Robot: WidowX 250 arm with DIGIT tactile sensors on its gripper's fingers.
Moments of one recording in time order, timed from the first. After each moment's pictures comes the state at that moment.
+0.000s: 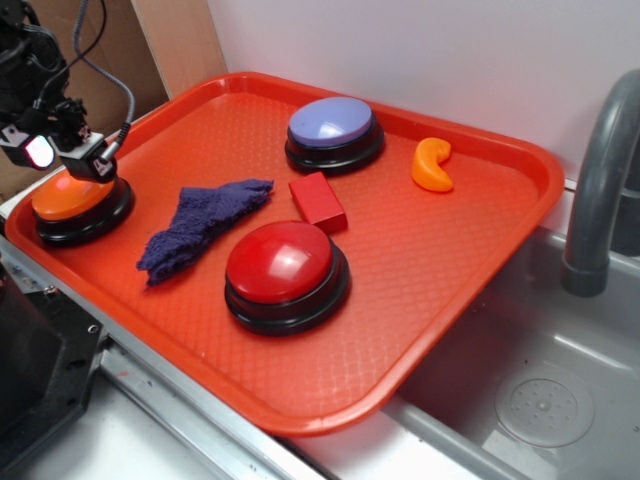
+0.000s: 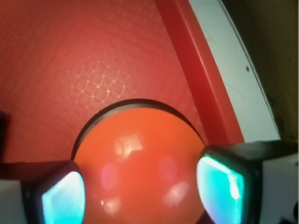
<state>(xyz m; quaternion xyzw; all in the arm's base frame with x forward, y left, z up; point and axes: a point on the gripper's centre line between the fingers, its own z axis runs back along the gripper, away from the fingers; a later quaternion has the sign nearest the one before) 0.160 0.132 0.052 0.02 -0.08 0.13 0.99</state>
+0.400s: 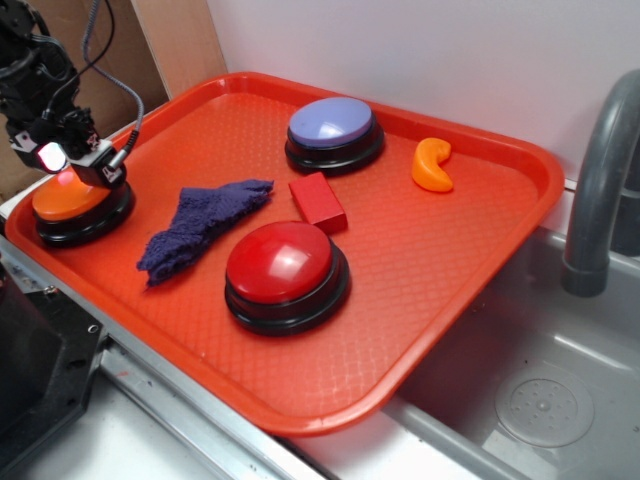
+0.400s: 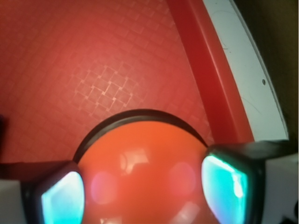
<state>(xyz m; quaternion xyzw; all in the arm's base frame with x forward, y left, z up) 0.166 0.134 0.044 0.02 -0.07 0.11 0.99</state>
